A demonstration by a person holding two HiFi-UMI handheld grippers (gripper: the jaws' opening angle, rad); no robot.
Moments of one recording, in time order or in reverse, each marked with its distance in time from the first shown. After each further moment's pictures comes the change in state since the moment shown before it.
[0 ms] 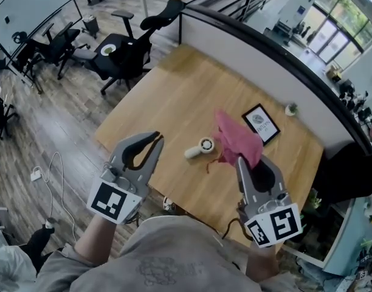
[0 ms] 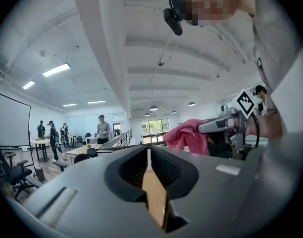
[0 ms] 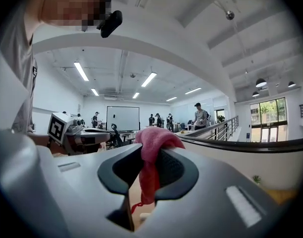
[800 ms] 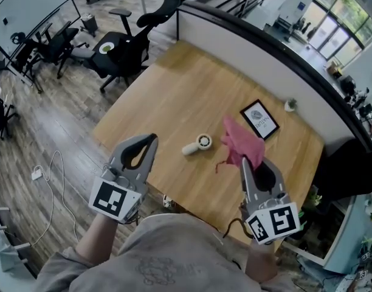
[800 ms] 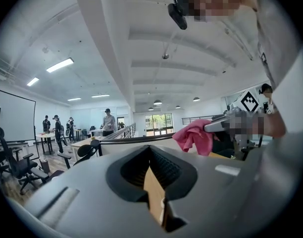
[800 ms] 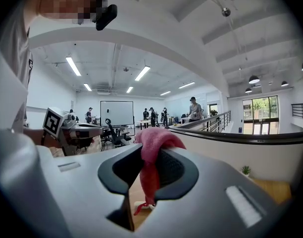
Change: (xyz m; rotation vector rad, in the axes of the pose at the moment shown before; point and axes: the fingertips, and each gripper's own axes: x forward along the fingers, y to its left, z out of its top) left arm 0.006 -0.004 -0.025 -0.029 0.068 0.048; right arm -0.015 -0.030 -0.037 0.020 0.077 -0.067
